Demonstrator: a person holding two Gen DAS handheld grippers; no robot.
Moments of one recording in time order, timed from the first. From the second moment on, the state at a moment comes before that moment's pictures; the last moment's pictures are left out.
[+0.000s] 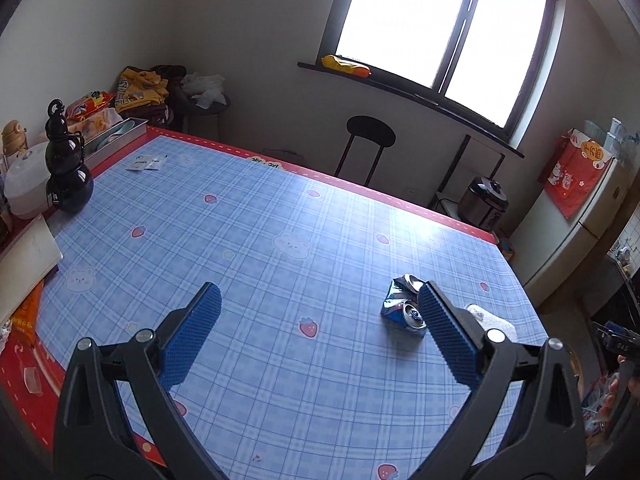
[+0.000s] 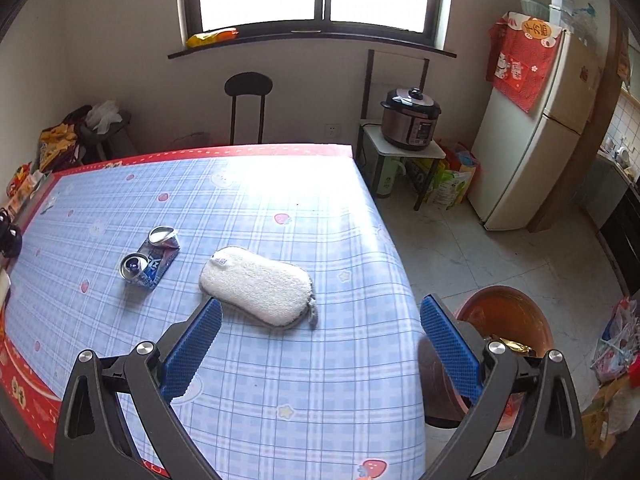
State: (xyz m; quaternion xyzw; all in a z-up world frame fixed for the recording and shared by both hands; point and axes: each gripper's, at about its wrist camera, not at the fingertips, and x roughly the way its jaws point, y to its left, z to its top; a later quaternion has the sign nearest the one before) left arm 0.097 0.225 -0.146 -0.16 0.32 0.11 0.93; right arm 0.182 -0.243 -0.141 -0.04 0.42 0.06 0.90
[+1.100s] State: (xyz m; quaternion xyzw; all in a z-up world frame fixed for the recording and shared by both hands) left arm 0.160 0.204 -0.244 -0.18 0.41 0.02 0.90; right arm 0.291 -0.113 -0.304 -0.21 0.54 0.19 0.79
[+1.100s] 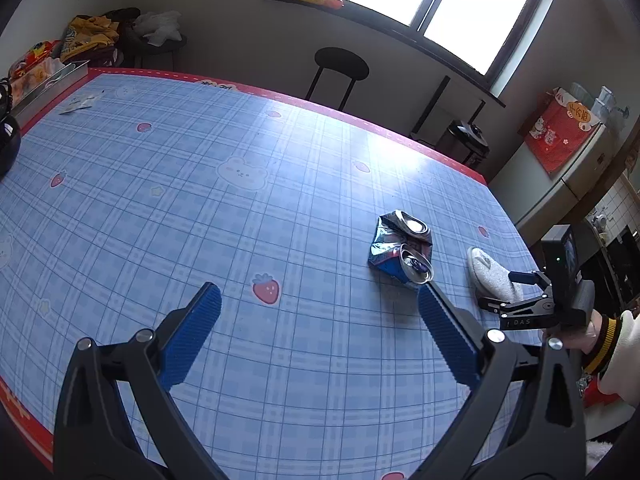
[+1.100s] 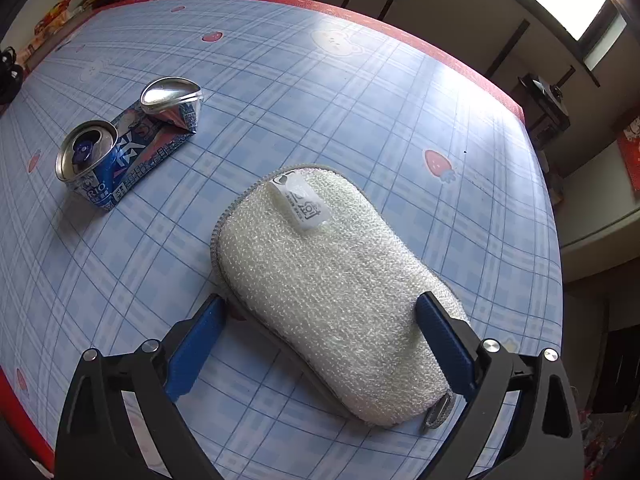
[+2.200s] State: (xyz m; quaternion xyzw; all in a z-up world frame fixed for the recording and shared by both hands) left arm 0.192 0.153 -0.254 -0.20 0.43 -0.07 0.88; right arm 0.277 -0.165 -0.203 -0.03 0.47 0.23 0.85
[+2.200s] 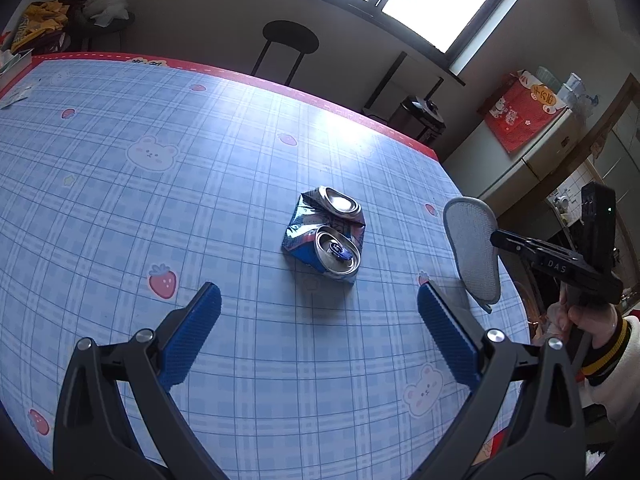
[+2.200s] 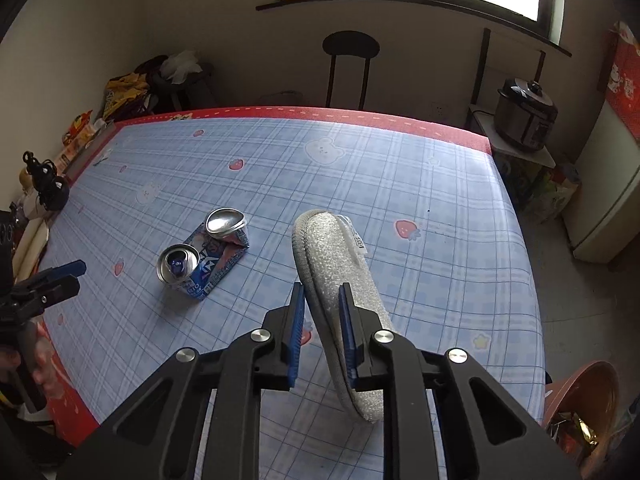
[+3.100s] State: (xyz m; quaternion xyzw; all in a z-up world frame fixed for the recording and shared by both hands) left arm 0.260 0.141 -0.318 -0.31 0.50 -0.08 0.81; right arm 0.266 -0.190 -0.233 0.03 0.49 0.19 0.85
